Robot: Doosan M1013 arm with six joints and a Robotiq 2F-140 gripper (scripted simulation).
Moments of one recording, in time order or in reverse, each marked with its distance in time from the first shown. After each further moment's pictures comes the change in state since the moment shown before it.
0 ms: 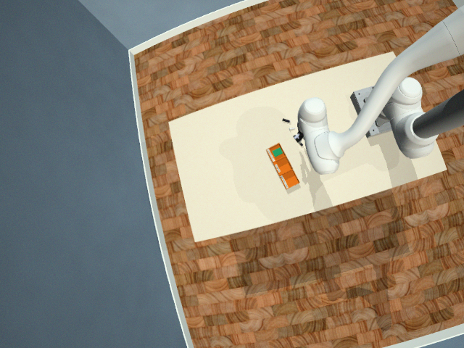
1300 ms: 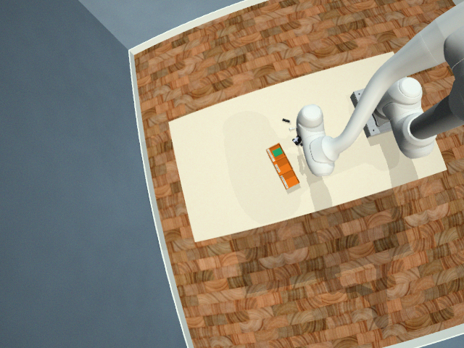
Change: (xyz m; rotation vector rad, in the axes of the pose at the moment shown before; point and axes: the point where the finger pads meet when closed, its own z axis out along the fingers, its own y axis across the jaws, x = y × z) arm 0.000 0.000 0.058 0.000 0.000 0.000
